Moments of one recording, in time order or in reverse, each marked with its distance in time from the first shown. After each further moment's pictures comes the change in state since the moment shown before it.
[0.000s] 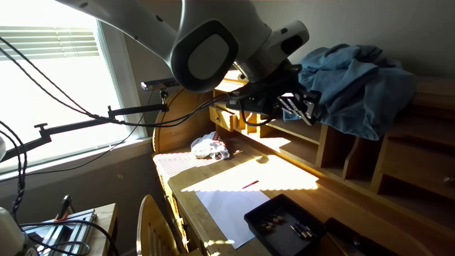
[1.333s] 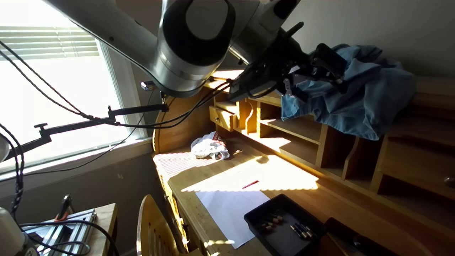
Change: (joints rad) arm -0.062 -0.062 -0.038 0.004 -0.561 0.099 0.319
